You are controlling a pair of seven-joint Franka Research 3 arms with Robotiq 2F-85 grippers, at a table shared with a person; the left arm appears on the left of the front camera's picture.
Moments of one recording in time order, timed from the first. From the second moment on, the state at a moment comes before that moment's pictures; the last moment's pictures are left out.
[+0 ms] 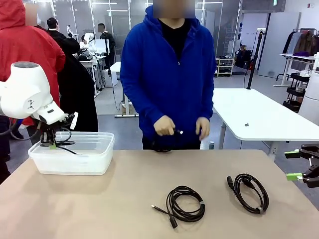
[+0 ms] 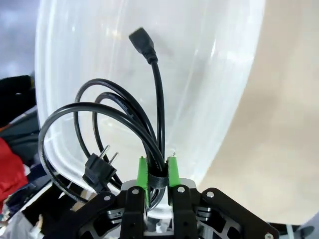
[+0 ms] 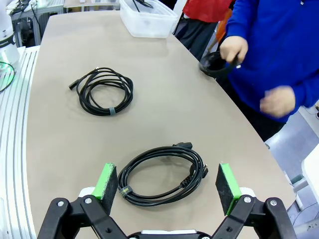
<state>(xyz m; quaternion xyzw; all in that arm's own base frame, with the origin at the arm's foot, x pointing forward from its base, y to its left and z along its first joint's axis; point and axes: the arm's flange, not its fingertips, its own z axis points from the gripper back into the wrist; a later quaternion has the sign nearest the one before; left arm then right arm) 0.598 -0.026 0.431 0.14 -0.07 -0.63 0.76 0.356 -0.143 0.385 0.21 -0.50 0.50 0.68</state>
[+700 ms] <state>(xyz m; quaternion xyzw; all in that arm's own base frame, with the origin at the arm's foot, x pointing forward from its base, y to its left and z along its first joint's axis) 0.621 -0.022 0.422 0.12 -0.05 -0.62 0.77 0.356 -0.143 0.385 0.21 -0.50 0.50 0.68</state>
